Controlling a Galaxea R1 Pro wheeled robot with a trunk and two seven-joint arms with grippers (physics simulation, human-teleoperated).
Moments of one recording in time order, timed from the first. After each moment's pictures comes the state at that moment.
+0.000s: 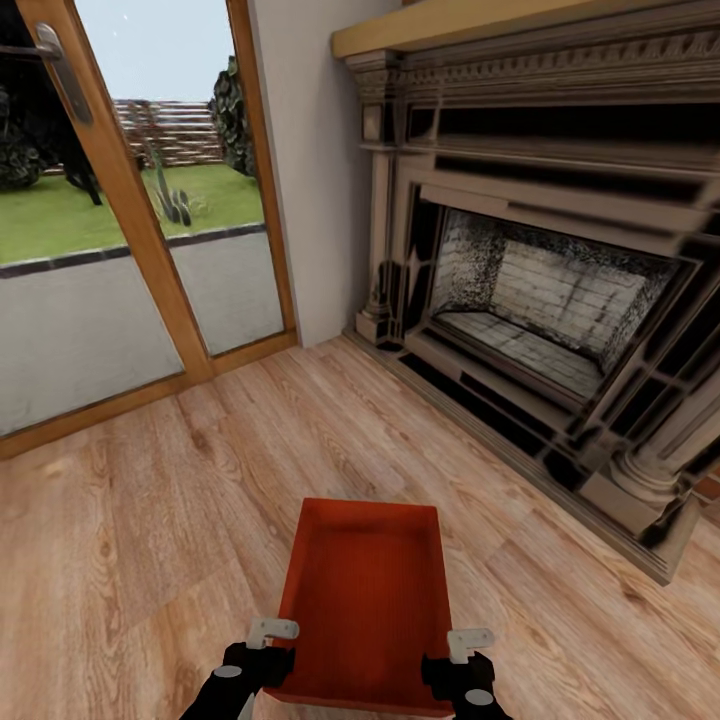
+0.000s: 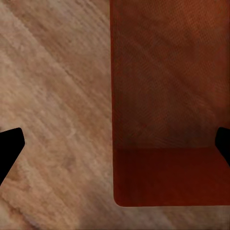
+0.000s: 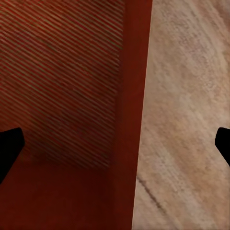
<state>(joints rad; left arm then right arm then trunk) -0.33 -0.09 -0.06 -0.63 -0.06 0.23 0.07 -0.41 0.05 0.53 -0.41 -0.41 -0.01 -0.31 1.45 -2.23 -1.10</state>
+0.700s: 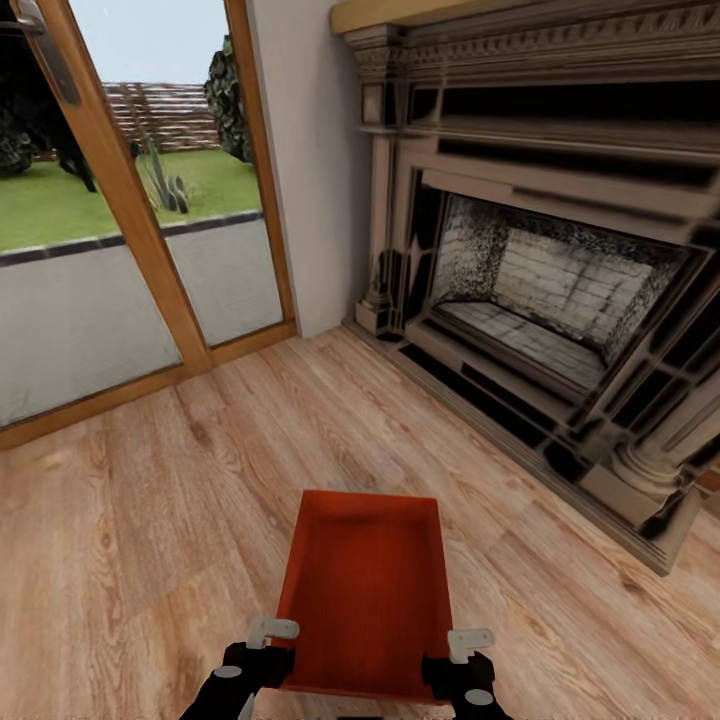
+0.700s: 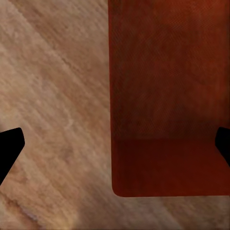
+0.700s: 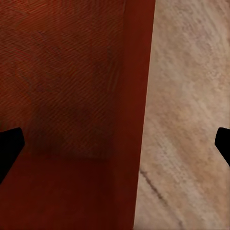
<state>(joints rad) -0.33 -0.09 -0.06 -0.63 -0.07 0.23 0.07 -0.41 0.05 0.53 -0.41 -0.41 -0.01 -0.32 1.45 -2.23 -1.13</state>
